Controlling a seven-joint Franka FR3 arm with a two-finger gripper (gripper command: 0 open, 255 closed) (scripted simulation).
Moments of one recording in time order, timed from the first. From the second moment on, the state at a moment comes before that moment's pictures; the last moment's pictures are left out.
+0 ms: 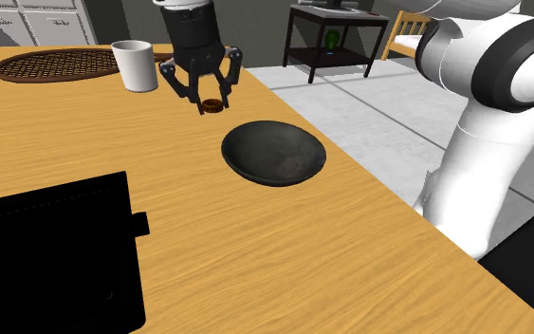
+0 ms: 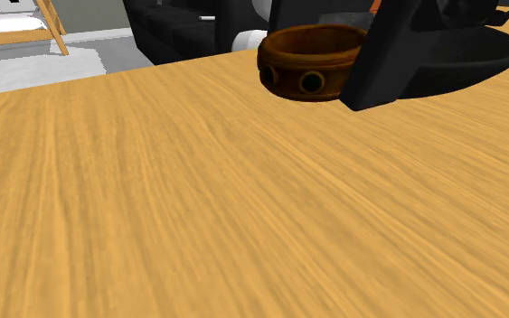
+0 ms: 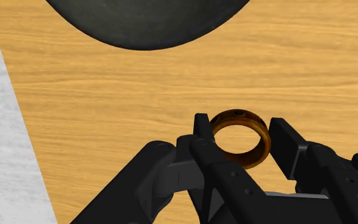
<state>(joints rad) 0.25 0.19 0.53 -1.27 -0.21 1.27 1.13</state>
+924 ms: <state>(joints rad) 0.32 0.28 0.54 -0.95 -0.28 1.04 1.13</state>
